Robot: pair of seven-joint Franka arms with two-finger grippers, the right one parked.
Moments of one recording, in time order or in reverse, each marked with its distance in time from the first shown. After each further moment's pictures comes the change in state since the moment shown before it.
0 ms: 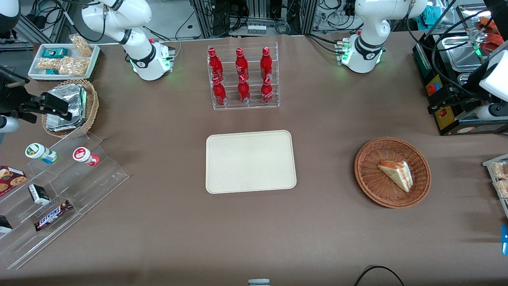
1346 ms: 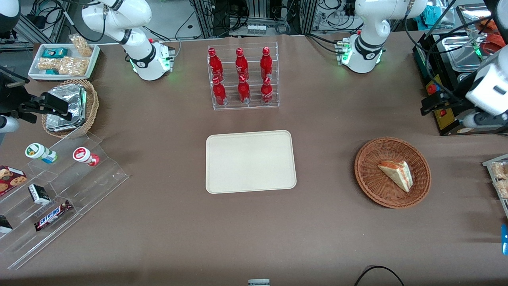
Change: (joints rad) arm 0.002 0.031 0.004 -0.074 0.006 -0.018 0.000
